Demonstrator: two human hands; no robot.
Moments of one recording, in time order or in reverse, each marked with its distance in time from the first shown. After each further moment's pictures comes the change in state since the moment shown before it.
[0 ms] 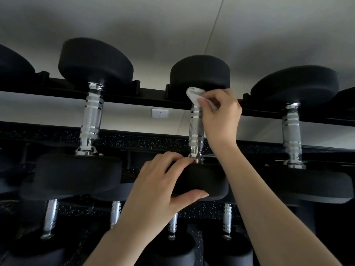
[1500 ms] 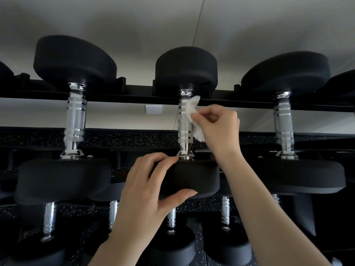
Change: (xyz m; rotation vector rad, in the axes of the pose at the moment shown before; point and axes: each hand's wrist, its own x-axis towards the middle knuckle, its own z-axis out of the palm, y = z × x) left_hand -0.010 0.001 0.012 -0.097 0.126 -0.041; right_hand -0.021 -0.003 -0.035 0.161 -0.210 0.414
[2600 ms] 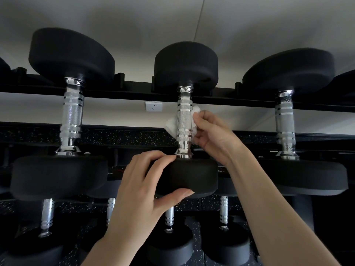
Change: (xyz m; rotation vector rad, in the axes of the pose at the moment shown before) left_hand 0.001 0.001 0.001 -0.010 0.006 0.007; right_hand 0.014 0.025 -0.001 0.715 -0.516 0.407
